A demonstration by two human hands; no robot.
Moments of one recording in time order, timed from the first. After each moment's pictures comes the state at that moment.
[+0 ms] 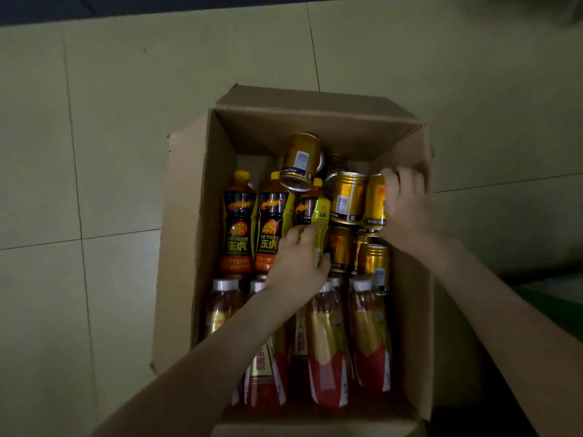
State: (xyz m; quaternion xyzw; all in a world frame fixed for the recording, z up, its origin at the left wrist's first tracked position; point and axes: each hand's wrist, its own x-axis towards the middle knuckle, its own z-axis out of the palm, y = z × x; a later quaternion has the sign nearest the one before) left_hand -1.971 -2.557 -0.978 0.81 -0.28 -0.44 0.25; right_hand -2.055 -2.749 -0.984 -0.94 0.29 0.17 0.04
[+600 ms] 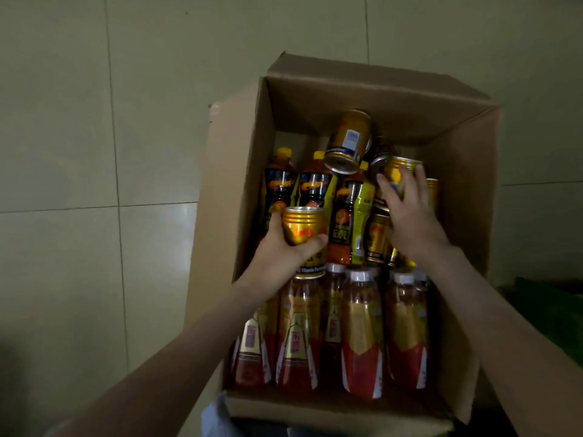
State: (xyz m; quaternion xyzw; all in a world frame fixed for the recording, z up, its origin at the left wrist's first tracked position) left_hand -1.924 -2.490 -0.973 0.72 0.01 -0.54 0.43; right_hand -2.038 -2.697 -1.019 -0.92 0.28 0.22 0.14
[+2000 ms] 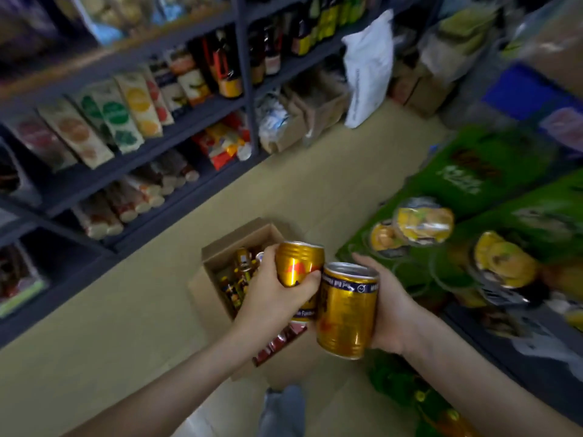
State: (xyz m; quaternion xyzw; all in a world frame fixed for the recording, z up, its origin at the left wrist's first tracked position) left_hand -2.039 -2.459 -0.308 0.67 -0.38 -0.50 0.38; right_hand -2.200 -2.504 -0.294 -0.09 0.60 -0.14 0.79
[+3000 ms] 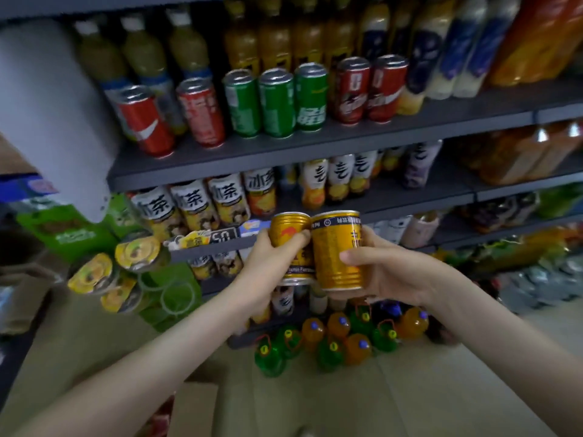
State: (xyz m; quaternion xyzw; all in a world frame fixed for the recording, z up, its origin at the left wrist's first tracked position) left_hand -2.538 -2.241 -0.178 0.39 -0.61 -0.67 0.15; right_hand -2.670 -2.100 -0.156 -0.17 0.52 -0.56 0.63
